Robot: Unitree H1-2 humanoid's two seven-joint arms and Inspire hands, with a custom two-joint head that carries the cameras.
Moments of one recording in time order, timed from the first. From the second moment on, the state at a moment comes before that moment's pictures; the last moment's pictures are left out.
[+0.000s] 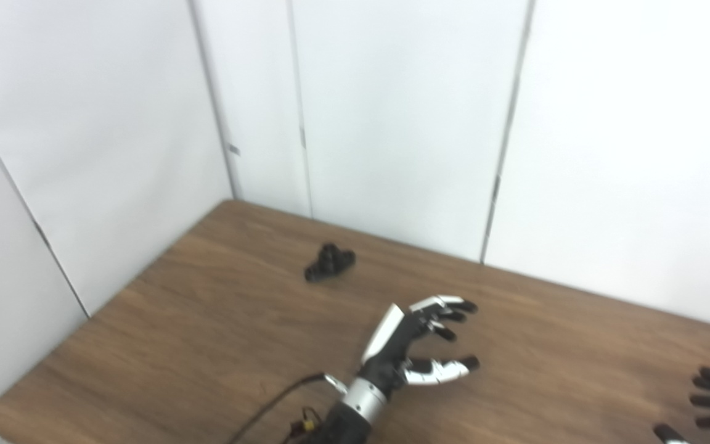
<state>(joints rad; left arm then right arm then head) -0.19 0.06 -0.08 0.19 0.22 -0.30 0.02 -0.11 -0.16 -0.03 0.07 -0.23 -0.26 -0.16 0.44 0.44</state>
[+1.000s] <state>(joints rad) -0.20 0.22 -0.05 0.09 0.25 -0.17 -0.05 -0.08 -0.16 -0.05 0.02 -0.22 -0.20 -0.11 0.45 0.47</state>
